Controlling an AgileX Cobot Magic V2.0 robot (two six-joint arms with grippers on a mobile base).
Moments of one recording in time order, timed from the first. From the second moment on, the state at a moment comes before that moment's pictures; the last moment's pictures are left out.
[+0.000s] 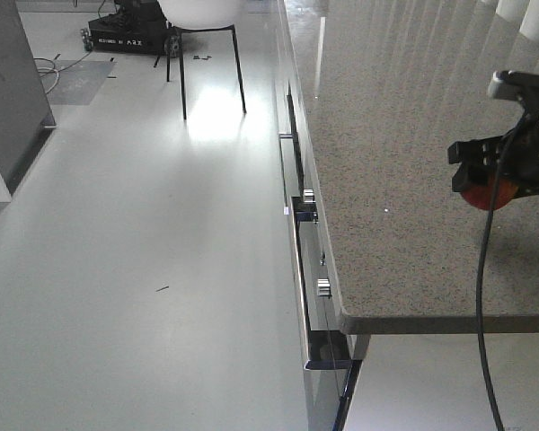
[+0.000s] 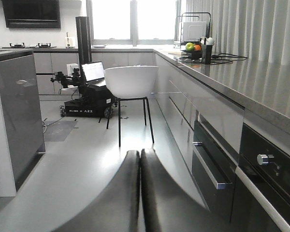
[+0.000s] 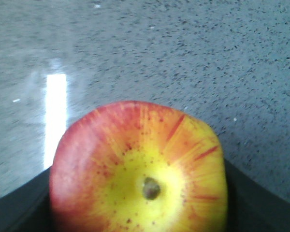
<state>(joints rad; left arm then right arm) -0.01 -0.01 0.02 -0.05 0.03 -0.04 -0.08 1.70 -1.45 0.21 0.91 -0.12</state>
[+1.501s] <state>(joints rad) -0.01 -0.01 0.02 -0.05 0.03 -0.04 0.33 0.56 -0.69 0.33 0.95 -0.19</state>
